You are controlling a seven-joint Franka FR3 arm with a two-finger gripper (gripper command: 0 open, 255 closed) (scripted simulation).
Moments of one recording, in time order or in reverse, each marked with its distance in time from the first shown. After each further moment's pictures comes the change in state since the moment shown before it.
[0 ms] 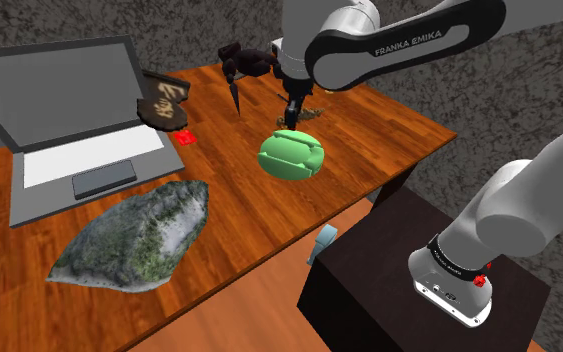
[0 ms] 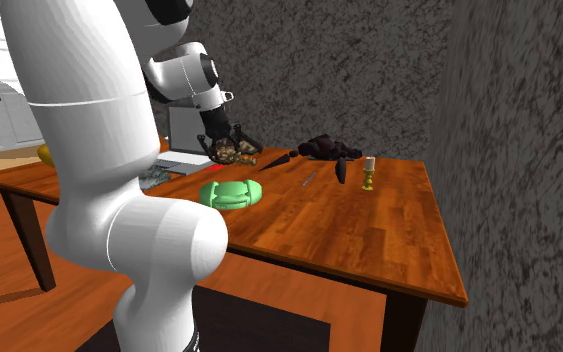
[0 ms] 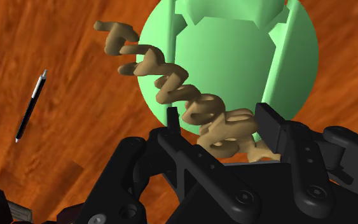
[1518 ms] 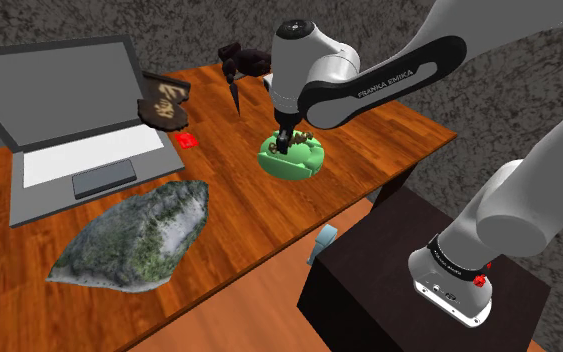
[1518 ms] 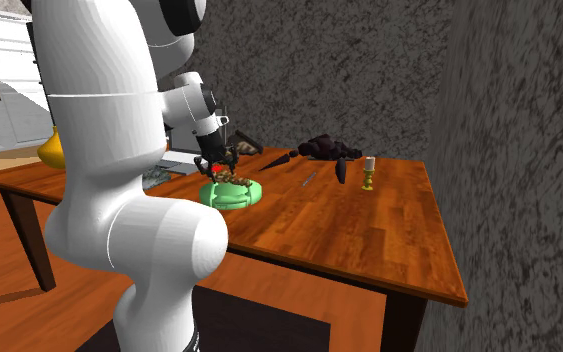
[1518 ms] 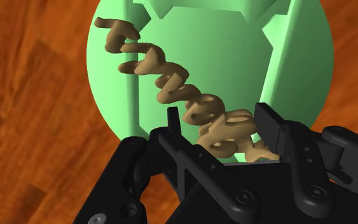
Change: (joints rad) arm 0.010 0.104 0.027 -0.084 -0.067 0.163 0.119
